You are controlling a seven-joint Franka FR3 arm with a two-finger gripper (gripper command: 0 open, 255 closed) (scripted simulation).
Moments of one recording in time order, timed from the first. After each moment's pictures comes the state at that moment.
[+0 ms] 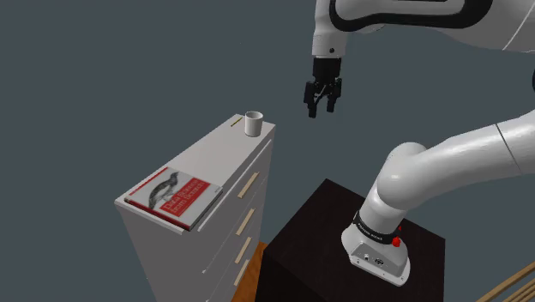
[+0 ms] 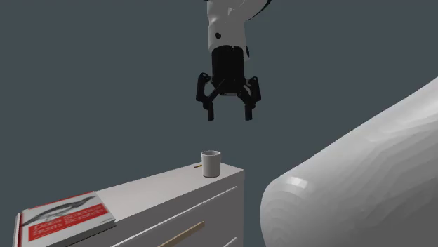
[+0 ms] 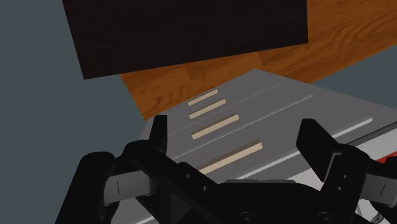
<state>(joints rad) 0.00 -0.75 -0.04 -2.38 0.02 1.45 0.17</state>
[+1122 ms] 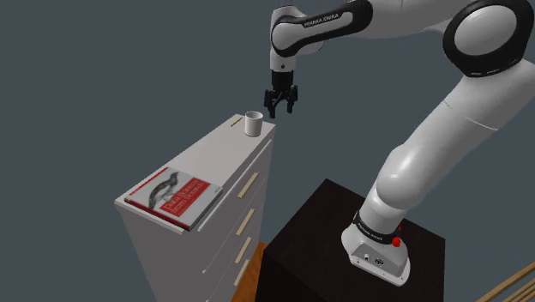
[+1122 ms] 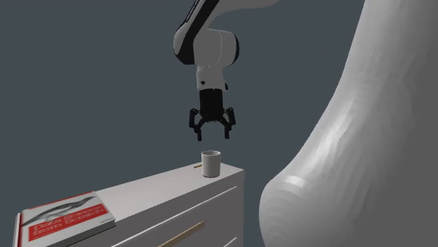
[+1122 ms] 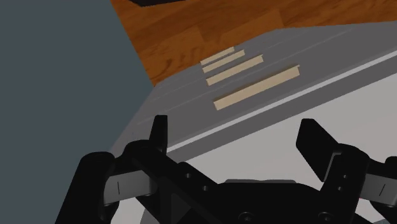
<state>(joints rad) -0.02 -0.23 -0.08 -2.16 -0.03 1.80 0.10</state>
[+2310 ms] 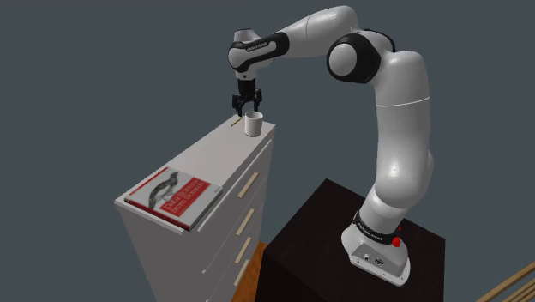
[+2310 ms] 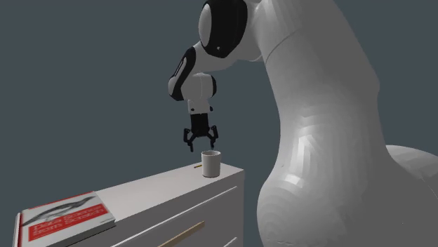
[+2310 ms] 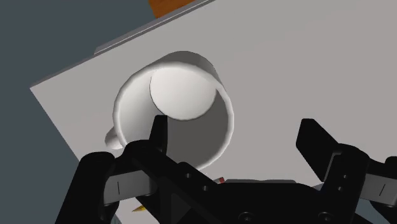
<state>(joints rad) -0.05 0.46 -0.11 -1.51 -0.02 1.87 0.04</state>
